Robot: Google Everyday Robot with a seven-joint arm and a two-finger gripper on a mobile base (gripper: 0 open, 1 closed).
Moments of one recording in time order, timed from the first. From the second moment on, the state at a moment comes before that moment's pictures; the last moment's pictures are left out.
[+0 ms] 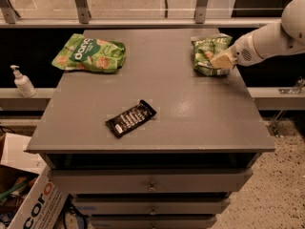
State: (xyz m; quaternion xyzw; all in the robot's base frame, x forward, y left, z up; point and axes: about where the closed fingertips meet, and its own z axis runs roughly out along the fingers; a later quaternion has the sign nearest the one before) arm 0.699 -0.223 0.842 -0.39 0.83 0.14 0.37
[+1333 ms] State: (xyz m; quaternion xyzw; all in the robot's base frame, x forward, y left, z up) arm 0.634 -0.147 0.899 -0.52 0.76 0.13 0.37
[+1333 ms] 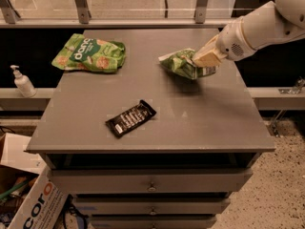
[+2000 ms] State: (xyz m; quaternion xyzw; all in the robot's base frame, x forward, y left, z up) arm 0.622 -0.147 0.891 -0.54 0.75 0.15 0.36
